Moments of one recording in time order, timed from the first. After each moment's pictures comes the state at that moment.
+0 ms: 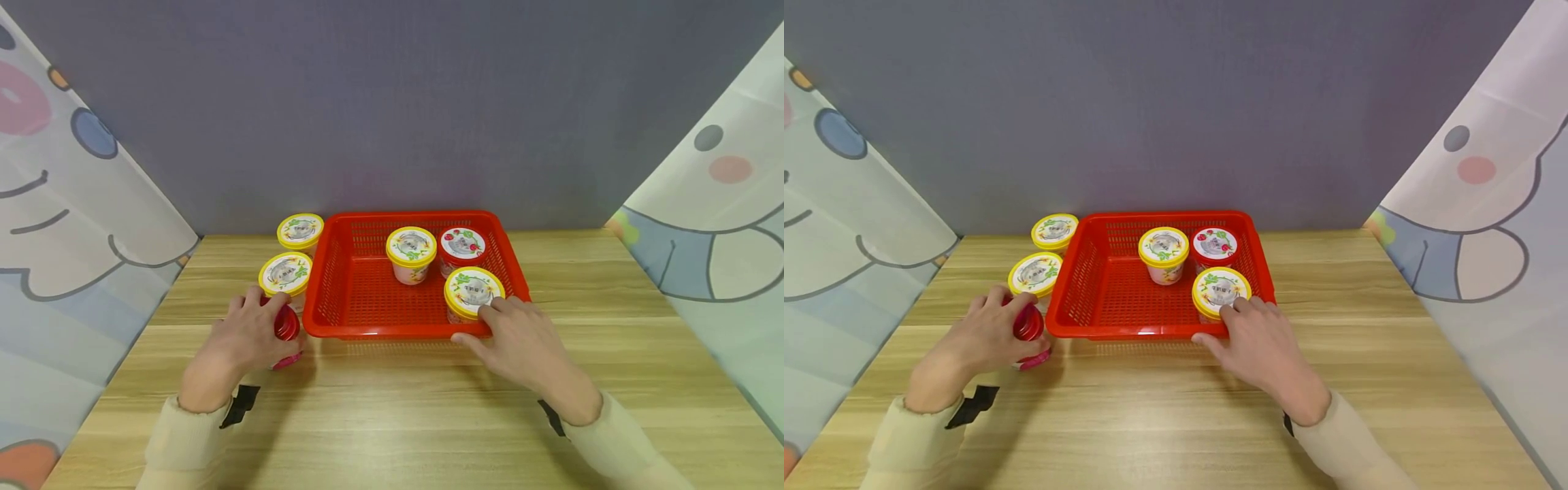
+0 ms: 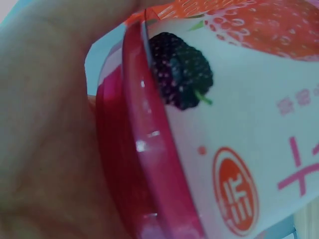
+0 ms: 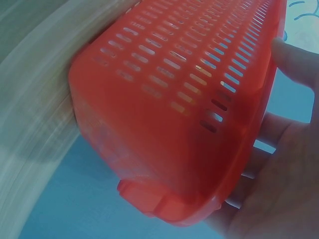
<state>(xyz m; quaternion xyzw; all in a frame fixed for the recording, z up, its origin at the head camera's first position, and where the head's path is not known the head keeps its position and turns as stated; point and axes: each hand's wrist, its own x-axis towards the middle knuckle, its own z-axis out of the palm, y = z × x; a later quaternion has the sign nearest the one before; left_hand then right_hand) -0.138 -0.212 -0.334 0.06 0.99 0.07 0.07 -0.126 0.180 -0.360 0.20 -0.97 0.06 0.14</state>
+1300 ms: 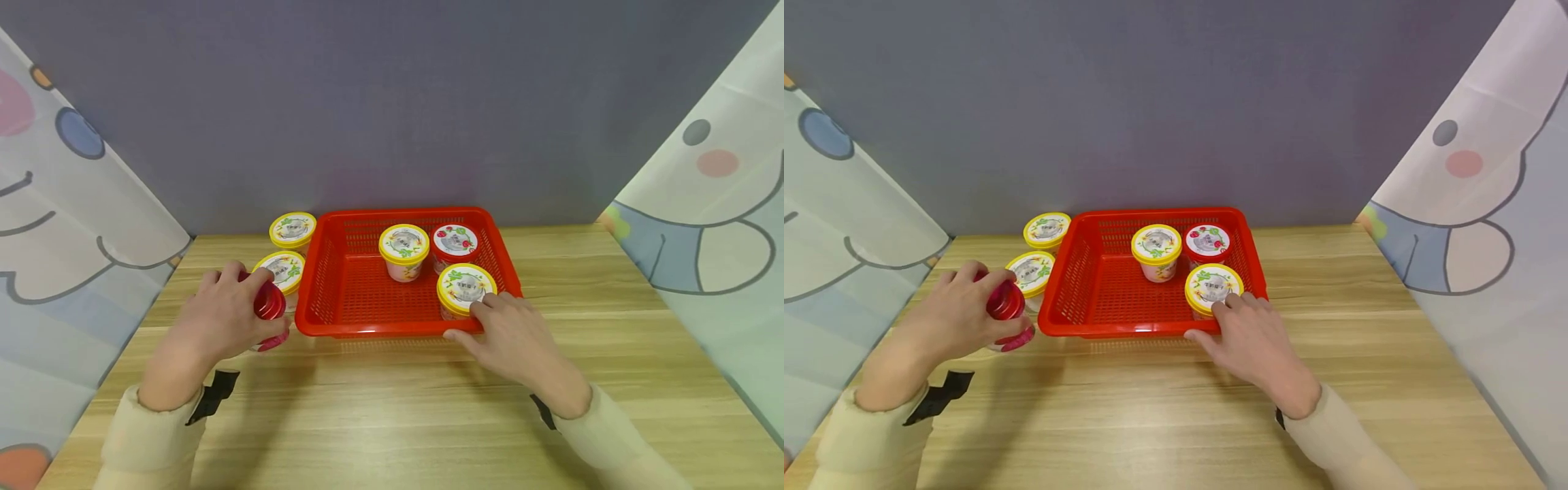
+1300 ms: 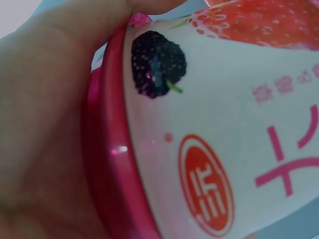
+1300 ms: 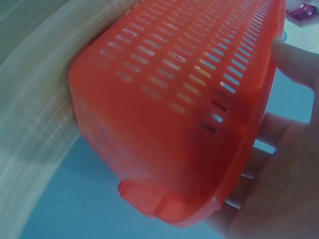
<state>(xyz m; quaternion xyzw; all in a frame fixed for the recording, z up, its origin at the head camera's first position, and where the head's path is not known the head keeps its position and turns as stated) -0.137 -0.210 -0.289 0.09 0.99 0.04 -0.01 -0.127 0.181 -0.361 0.21 -0.96 0.06 0.15</state>
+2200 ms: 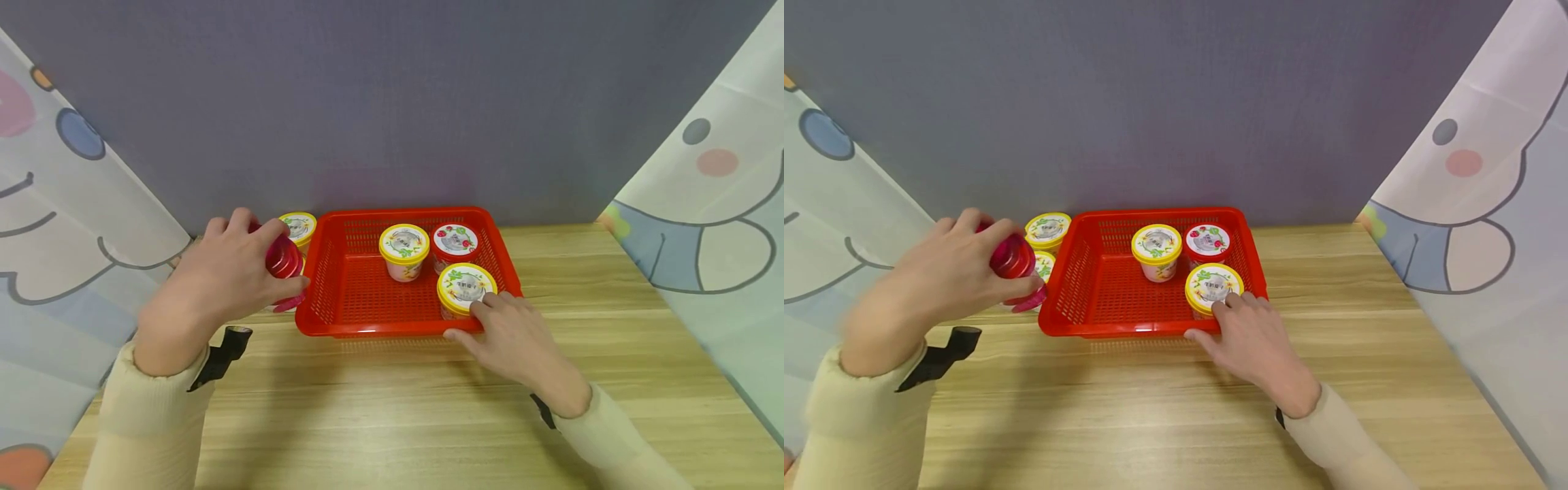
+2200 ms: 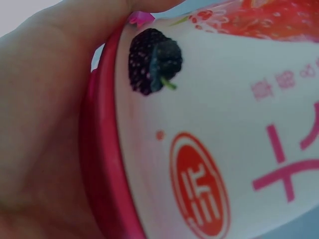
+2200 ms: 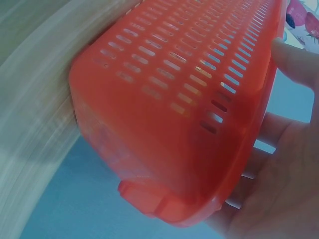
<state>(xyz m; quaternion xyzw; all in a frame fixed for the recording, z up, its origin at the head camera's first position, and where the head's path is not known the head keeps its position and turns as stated) -0.143 -0.175 -0.221 0.10 0.99 0.04 -0.03 -0.128 0.181 -0.362 0.21 -0.97 0.06 0.14</state>
